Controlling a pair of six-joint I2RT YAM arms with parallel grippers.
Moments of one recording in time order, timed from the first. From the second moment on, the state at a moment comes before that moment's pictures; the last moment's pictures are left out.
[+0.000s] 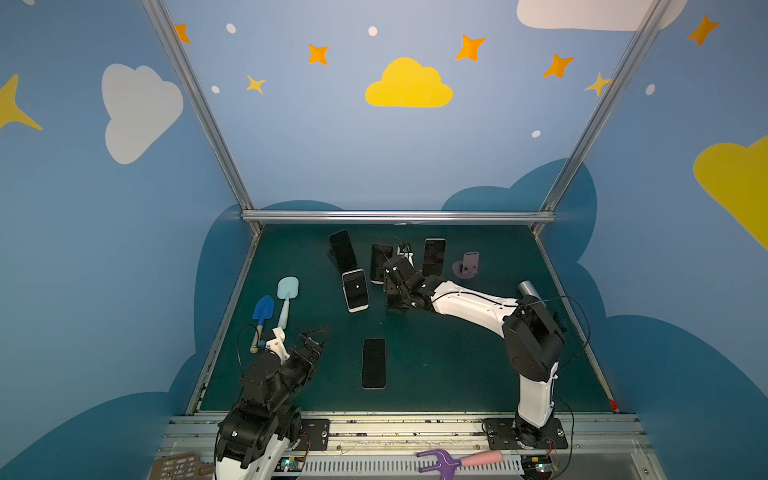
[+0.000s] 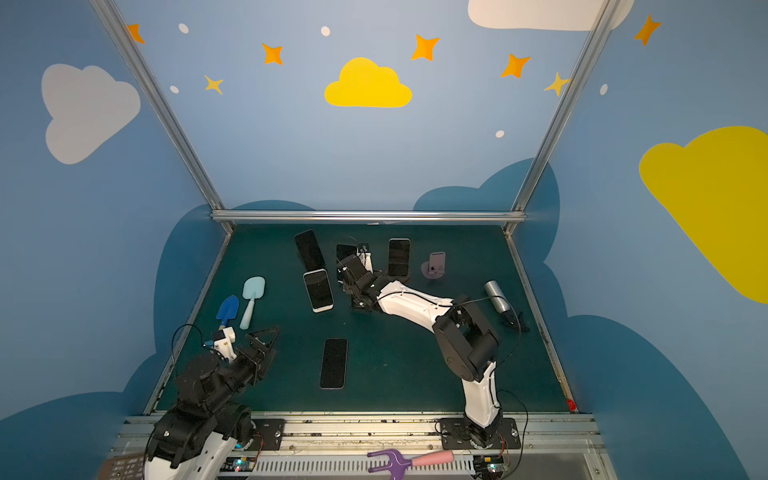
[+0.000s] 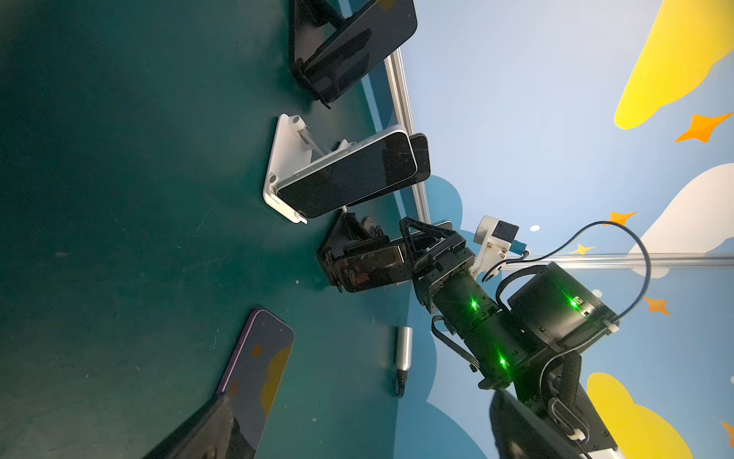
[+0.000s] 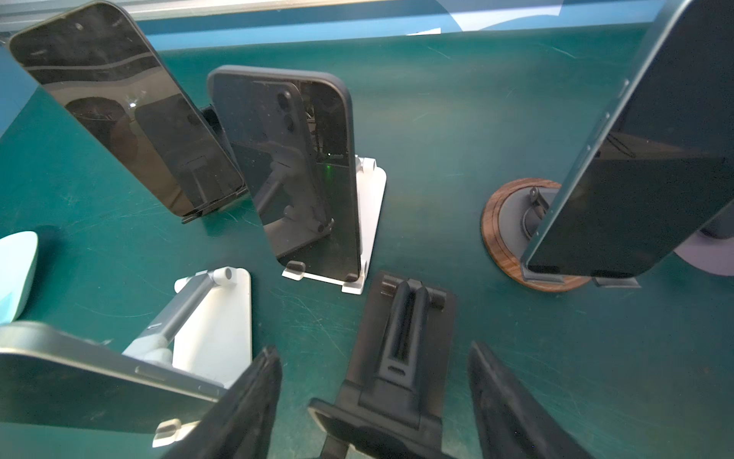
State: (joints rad) left arm -0.24 0.03 0.36 -0.66 0.23 -1.28; right arm 0.88 1.93 1.44 -0.27 0.48 0.59
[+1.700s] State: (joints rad) left arm -0.24 0.02 0.36 -0.65 0.23 -1.28; right arm 0.91 2.02 1.56 -0.46 0.63 0.86
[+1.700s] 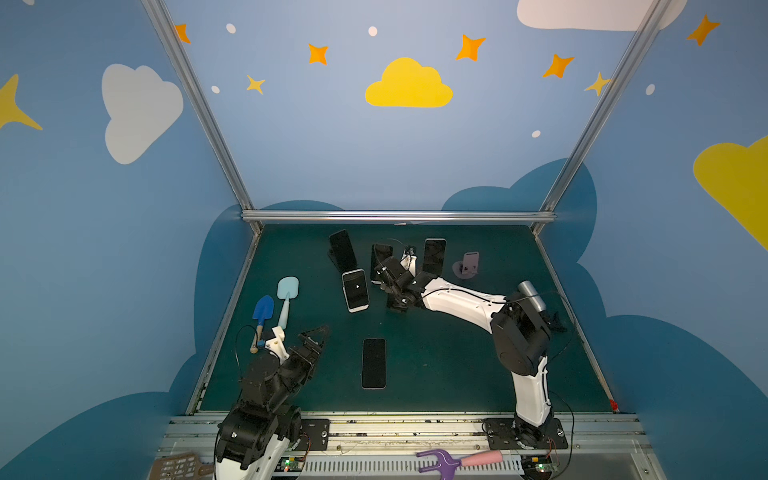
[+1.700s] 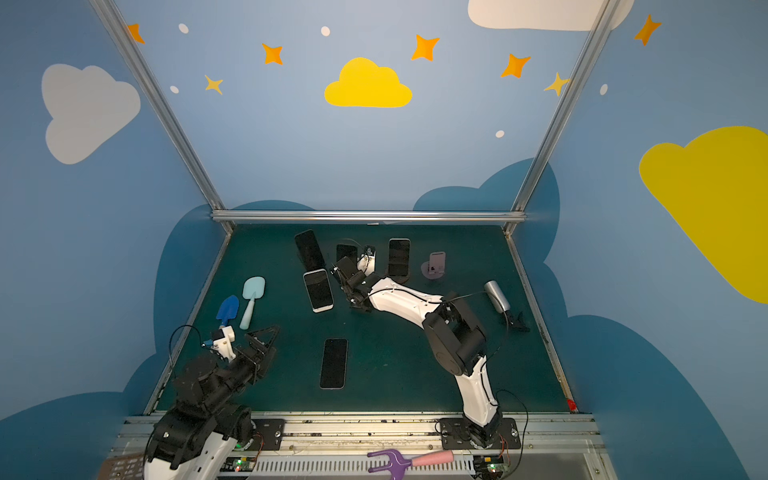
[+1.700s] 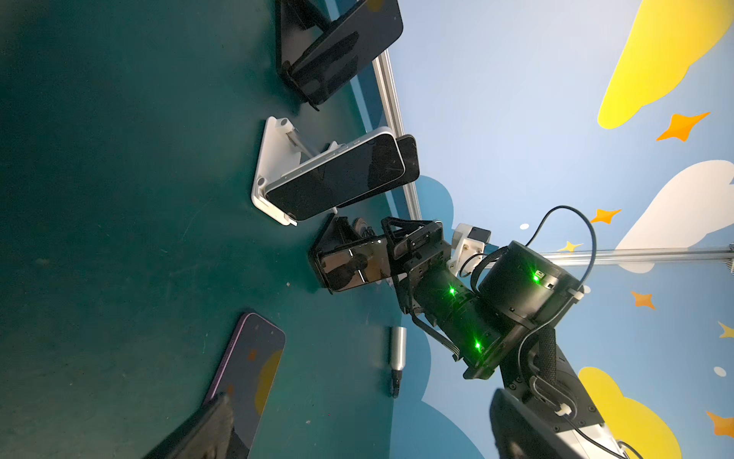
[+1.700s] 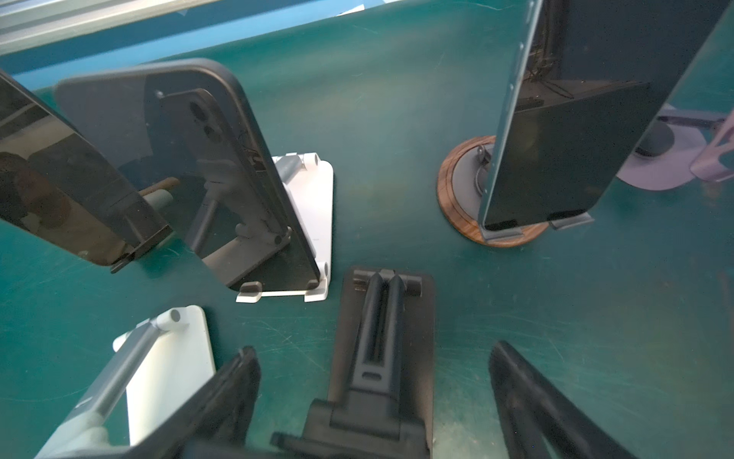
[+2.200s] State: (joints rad) left arm -0.24 0.01 0.36 -0.67 0.23 -1.28; right arm 0.93 2.06 1.57 -0.49 0.69 0.91
